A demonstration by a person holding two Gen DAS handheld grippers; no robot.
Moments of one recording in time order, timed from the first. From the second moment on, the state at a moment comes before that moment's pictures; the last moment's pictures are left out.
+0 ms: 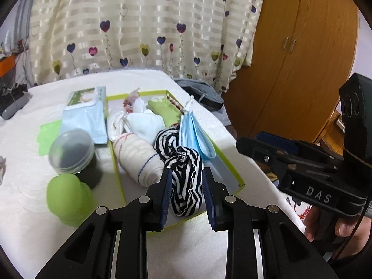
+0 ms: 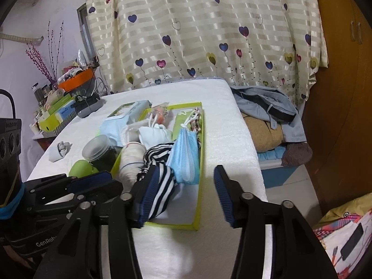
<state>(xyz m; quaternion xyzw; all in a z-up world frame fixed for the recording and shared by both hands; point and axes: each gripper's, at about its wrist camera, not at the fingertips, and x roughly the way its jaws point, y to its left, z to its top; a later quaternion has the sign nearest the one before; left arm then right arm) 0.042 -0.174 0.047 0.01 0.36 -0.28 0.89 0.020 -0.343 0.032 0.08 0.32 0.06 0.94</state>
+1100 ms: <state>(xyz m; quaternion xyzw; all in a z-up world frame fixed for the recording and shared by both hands) 0.026 -0.040 0.076 -0.05 0.33 -0.17 0.93 0.010 -0.211 0.063 0.01 0.30 0.18 0.94</state>
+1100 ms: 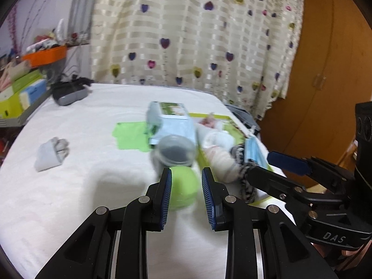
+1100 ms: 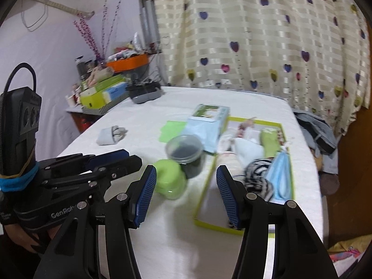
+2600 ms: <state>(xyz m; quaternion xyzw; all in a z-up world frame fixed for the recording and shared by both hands) 0.061 0.073 0.038 -0.08 0.35 -0.05 0.93 0.057 -0.114 0.050 -0.03 0.33 0.24 0.91</state>
